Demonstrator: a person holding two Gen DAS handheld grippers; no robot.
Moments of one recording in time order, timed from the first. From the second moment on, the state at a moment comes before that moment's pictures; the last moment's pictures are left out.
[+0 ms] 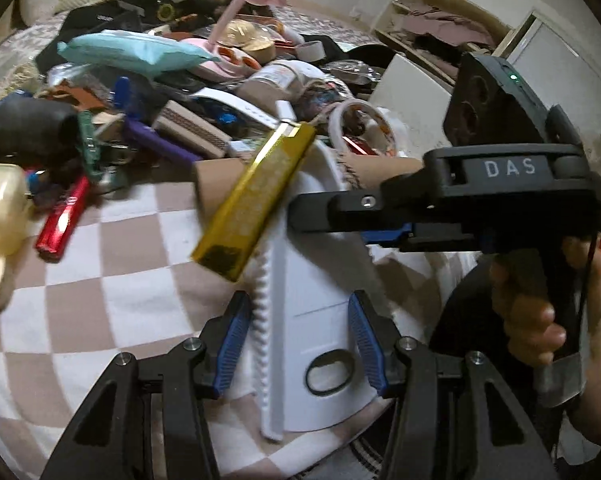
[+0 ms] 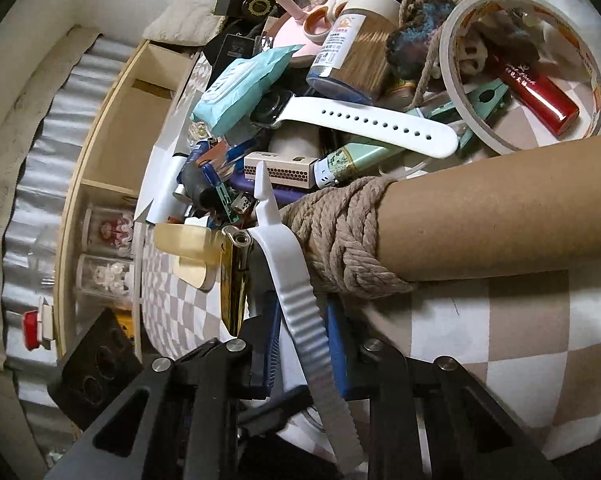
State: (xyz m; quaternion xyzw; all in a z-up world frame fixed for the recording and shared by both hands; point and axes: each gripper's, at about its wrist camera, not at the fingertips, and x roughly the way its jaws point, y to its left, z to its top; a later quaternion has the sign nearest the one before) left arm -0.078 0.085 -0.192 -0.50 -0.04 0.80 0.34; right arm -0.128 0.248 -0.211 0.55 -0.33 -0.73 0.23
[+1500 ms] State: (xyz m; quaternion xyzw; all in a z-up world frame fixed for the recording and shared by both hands) left arm -0.081 0.048 -0.199 -0.51 -0.14 0.78 0.32; right arm -0.107 0.150 -0.148 0.43 0.28 -0.79 0.33
